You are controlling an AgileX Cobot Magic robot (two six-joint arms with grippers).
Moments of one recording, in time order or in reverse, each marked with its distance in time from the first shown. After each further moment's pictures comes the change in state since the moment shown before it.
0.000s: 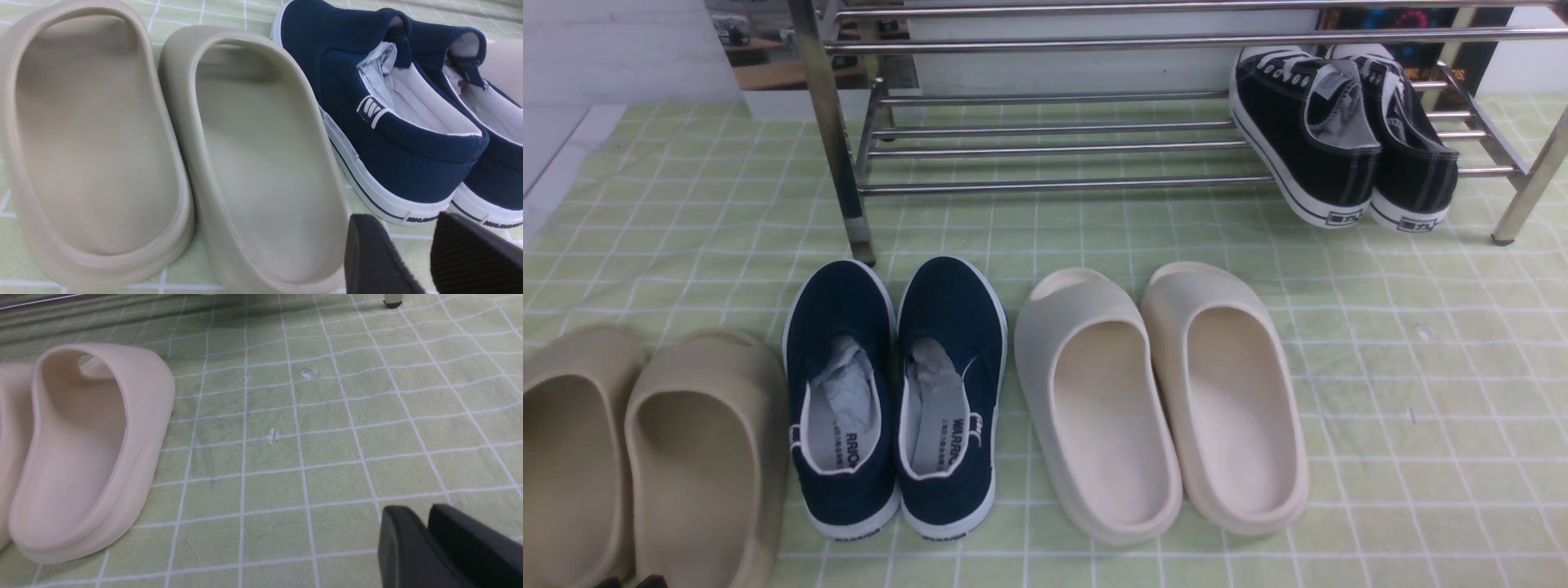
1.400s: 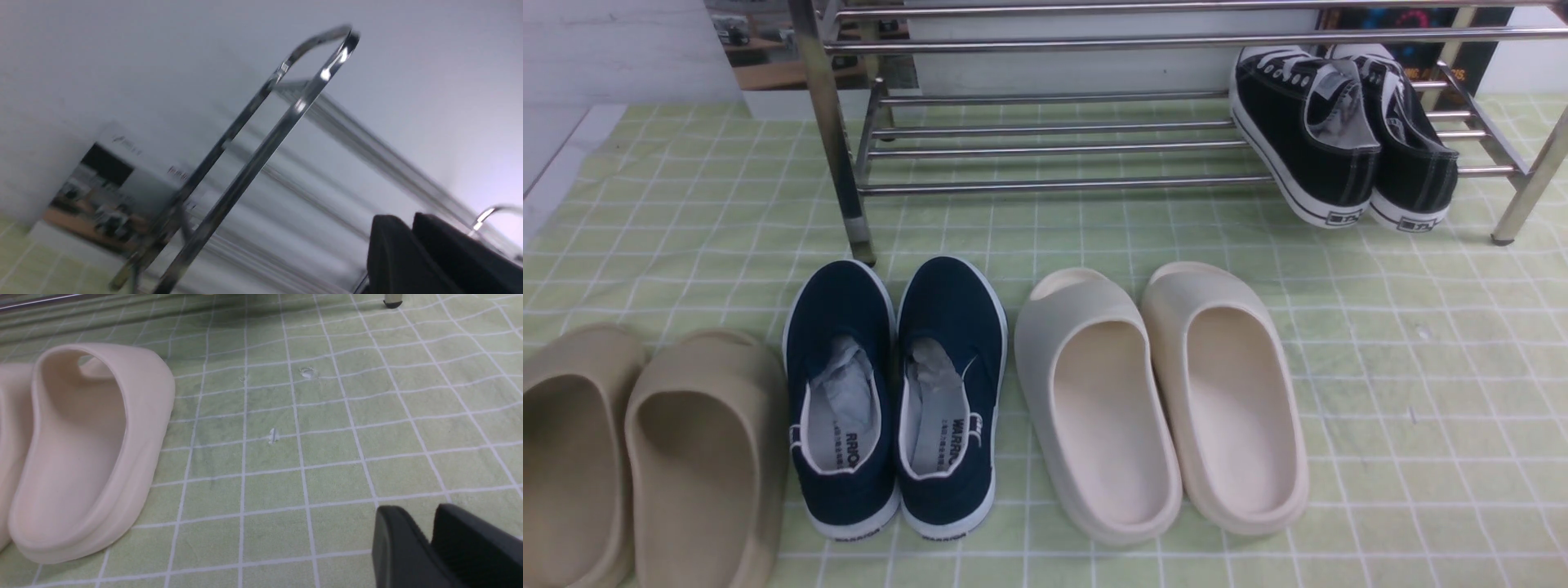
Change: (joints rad) right arm 0.000 0.000 0.000 0.000 0.000 0.000; left arm 0.000 0.175 -0.435 0.138 -0.359 -0.552
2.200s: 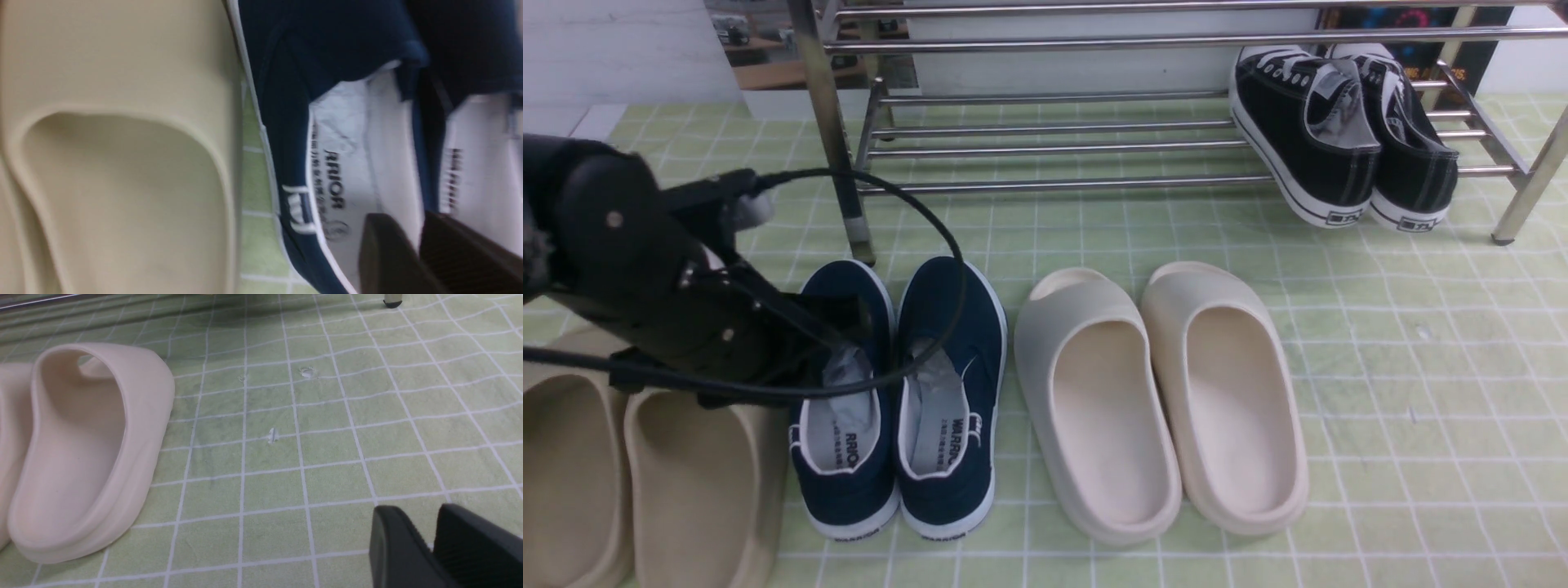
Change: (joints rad) right arm 0.000 0.000 0.000 0.000 0.000 0.000; left arm -0.180 1.255 -0.559 -0.008 0.727 0.162
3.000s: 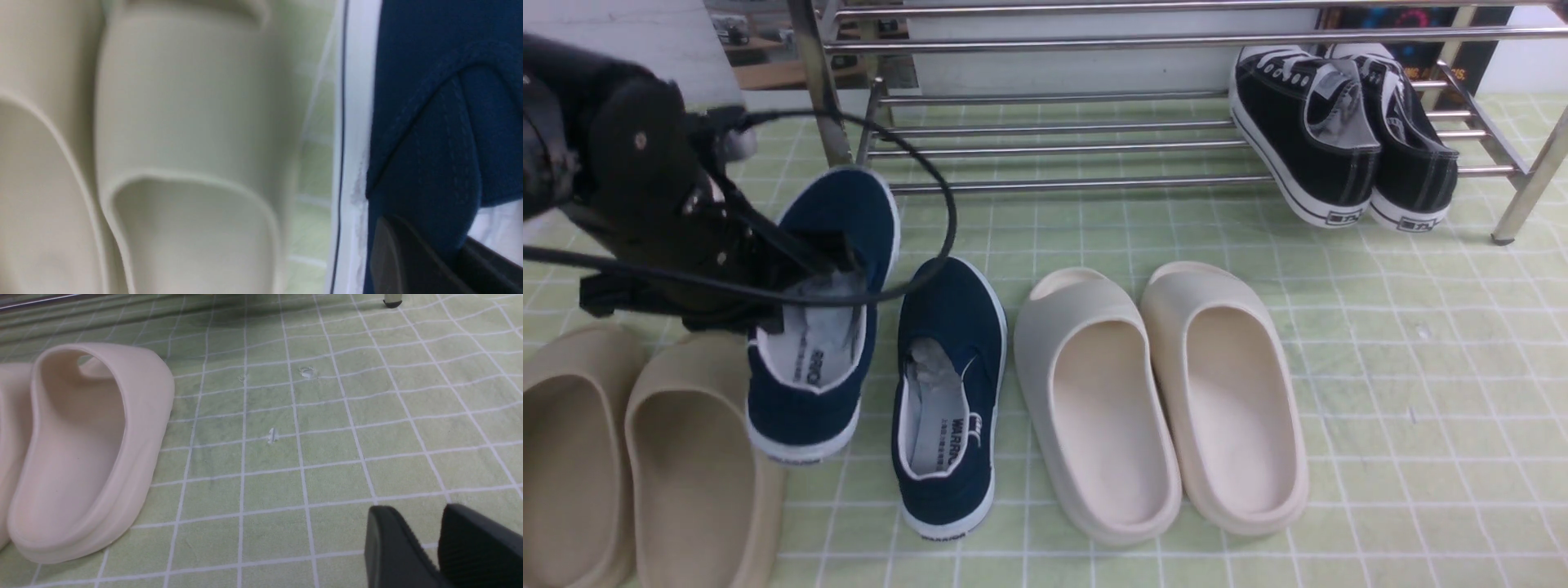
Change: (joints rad) right arm 0.000 0.000 0.000 0.000 0.000 0.000; left arm -0.009 0.036 -0.206 0.153 0.132 -0.098
